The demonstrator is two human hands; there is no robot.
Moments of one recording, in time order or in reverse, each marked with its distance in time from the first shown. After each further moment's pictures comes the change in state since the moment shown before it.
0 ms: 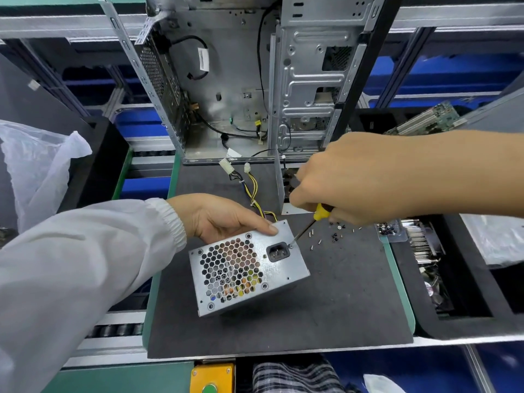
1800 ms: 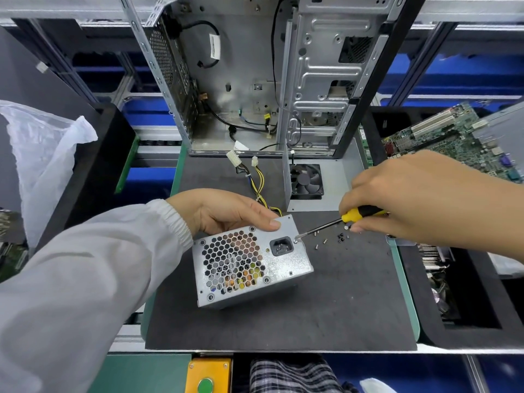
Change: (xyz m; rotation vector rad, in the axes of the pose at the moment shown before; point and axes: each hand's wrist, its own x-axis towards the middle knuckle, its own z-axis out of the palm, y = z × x) left_hand 0.002 -0.008 -0.006 -0.004 -0.018 0.184; right_hand -0.042 0.009 0.057 0.190 0.232 0.176
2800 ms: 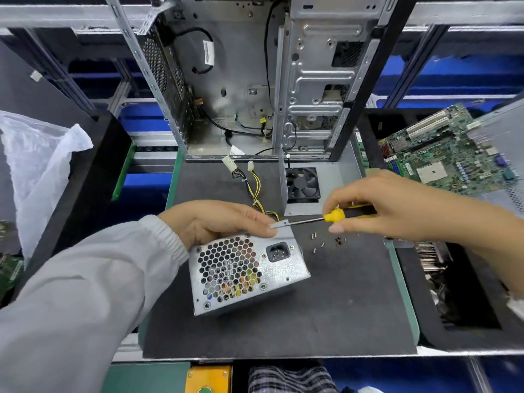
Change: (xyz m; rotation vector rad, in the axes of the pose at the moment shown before) left_hand -0.004 -0.001 0.007 -0.012 0.038 0.056; right_hand 0.010 0.014 0.035 0.685 0.009 0.062
